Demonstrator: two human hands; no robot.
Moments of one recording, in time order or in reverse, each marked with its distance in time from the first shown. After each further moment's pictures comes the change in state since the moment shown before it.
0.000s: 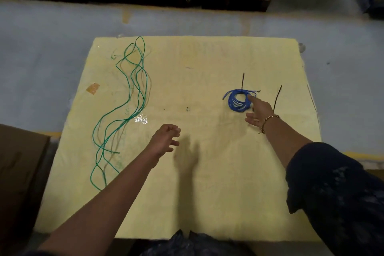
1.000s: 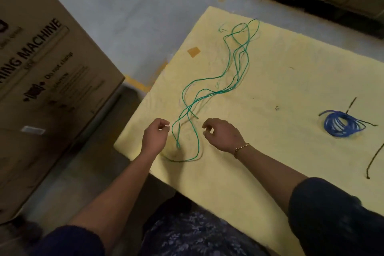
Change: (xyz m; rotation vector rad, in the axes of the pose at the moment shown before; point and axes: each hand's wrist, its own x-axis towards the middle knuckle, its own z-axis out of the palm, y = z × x) left_hand -0.076 -0.179 -0.189 -0.013 0.699 -0.015; right_hand -0.176 0.149 0.269 -1.279 -0.726 -1.048
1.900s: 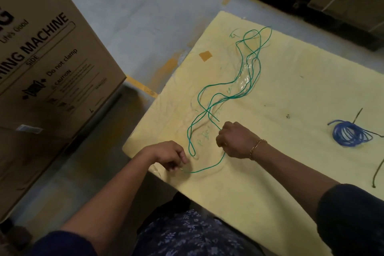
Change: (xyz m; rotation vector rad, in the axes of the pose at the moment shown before) left_hand 0.021 -0.015 -0.032 0.289 -0.979 -0.177; right_hand 0.012 -0.014 -0.018 -0.605 -0.280 -0.361
